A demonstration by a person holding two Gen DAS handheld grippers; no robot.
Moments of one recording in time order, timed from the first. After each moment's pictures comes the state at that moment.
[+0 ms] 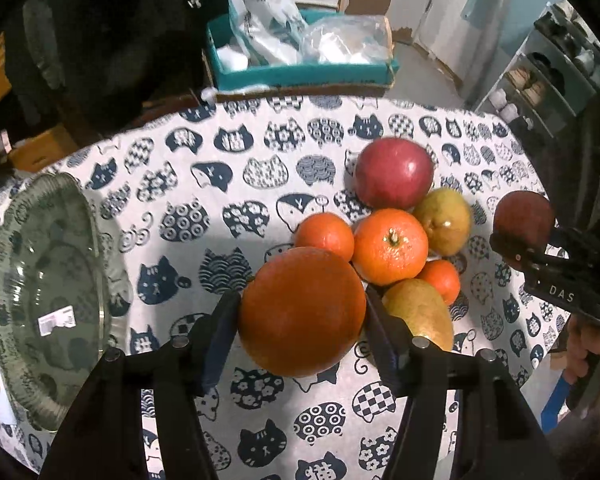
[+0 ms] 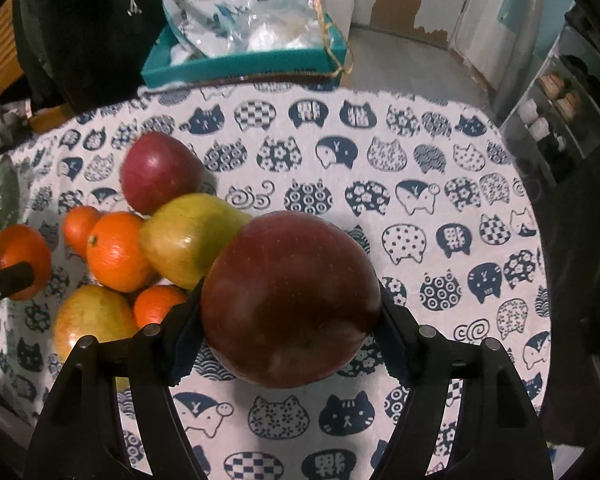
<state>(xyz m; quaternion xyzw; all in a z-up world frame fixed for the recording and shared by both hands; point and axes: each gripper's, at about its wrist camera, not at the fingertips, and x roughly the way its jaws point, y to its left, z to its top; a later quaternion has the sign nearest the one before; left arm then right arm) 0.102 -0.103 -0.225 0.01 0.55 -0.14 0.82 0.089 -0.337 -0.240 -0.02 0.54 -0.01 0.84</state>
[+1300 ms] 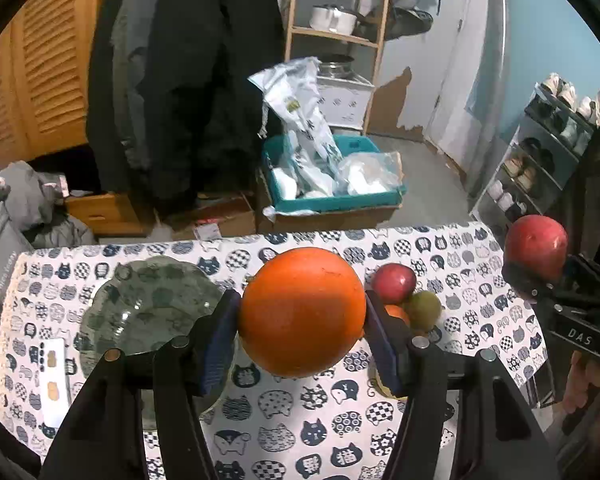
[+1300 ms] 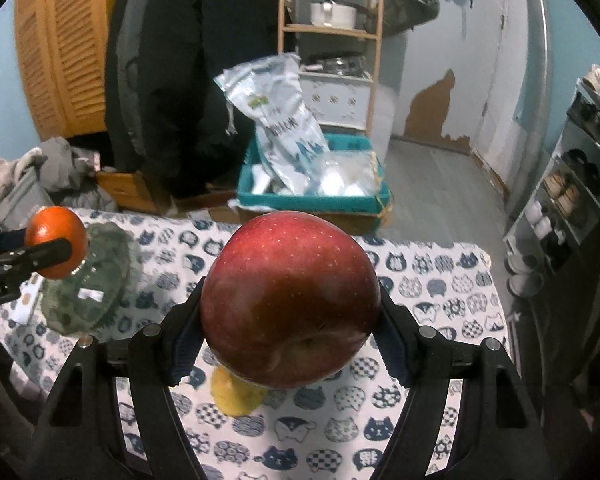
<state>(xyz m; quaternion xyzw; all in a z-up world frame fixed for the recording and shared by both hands) 0.053 -0.025 -0.085 -0.02 0.40 -0.09 0.91 0.048 -0.258 -0.093 -0.04 0.38 0.06 0.92</state>
